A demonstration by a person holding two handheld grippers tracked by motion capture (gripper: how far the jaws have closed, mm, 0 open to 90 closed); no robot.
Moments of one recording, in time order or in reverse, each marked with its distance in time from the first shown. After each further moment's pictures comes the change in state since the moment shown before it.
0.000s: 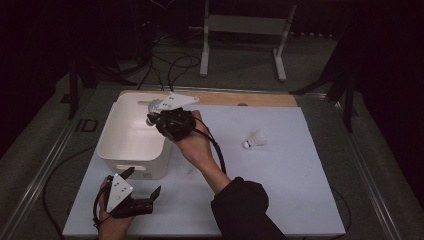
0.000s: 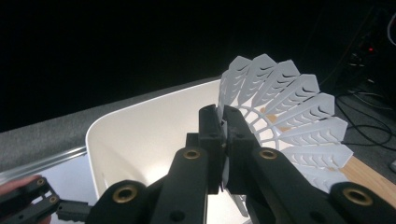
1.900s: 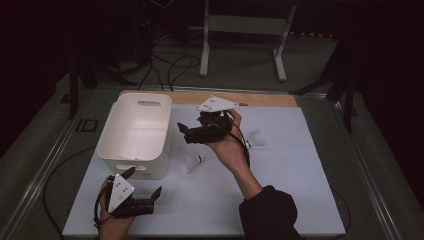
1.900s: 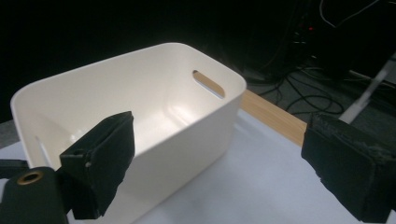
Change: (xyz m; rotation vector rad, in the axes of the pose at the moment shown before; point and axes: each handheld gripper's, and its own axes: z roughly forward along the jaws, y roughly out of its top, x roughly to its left) left arm -0.002 0.000 0.002 0.010 -0.003 0.011; right arm -0.046 -0.039 -0.058 0.024 -0.185 0.070
